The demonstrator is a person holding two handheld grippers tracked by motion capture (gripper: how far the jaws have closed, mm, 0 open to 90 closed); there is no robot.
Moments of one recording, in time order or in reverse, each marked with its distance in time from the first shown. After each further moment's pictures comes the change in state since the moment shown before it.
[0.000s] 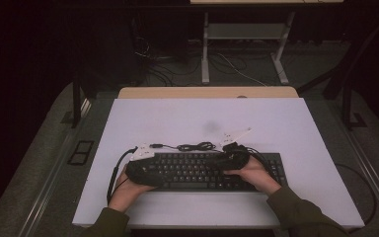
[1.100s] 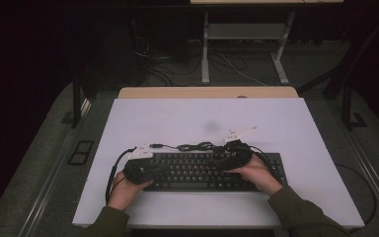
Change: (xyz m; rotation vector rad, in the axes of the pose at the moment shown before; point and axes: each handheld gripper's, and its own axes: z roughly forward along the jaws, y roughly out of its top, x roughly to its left) left arm 0.006 -0.002 -0.004 0.054 -0.058 -0.002; right arm -0.004 0.000 -0.006 -0.065 -0.046 0.053
